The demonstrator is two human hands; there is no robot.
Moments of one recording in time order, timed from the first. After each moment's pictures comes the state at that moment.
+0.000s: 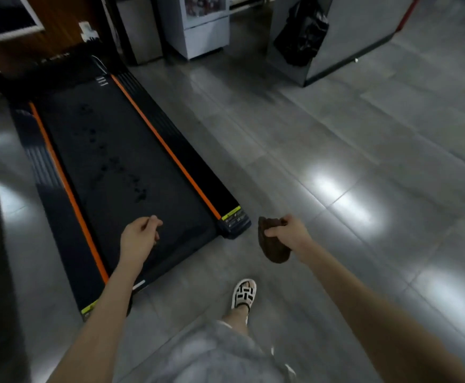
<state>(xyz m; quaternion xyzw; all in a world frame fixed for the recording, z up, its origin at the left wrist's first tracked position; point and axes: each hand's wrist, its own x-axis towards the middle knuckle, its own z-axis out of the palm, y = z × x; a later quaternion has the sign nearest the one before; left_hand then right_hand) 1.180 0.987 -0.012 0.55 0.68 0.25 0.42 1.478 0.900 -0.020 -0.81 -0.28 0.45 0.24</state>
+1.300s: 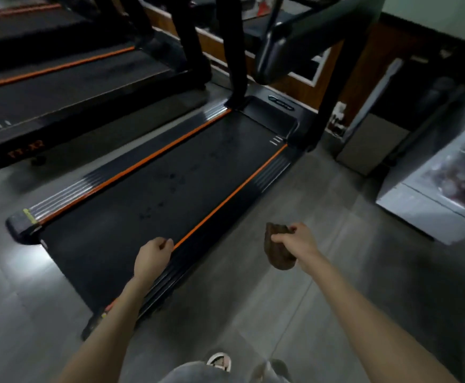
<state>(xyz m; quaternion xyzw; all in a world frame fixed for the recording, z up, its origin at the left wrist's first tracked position) 1.606 1.480 -0.038 0.09 0.90 0.37 0.22 1.763 1.739 0.039 -0.50 -0.71 0.49 0.02</state>
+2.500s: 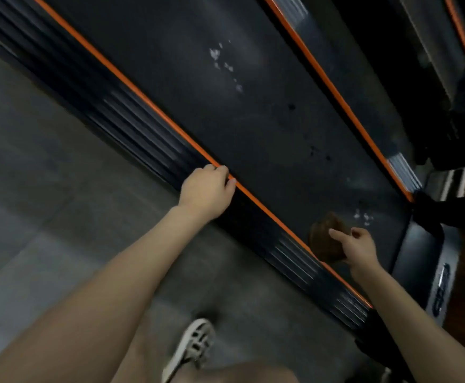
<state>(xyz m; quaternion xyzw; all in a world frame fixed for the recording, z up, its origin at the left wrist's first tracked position) 1.478 1.827 -0.391 -0.31 0.85 0.42 0.06 1.314 2.088 -0.318 -0.17 -0.93 0.25 -0.21</state>
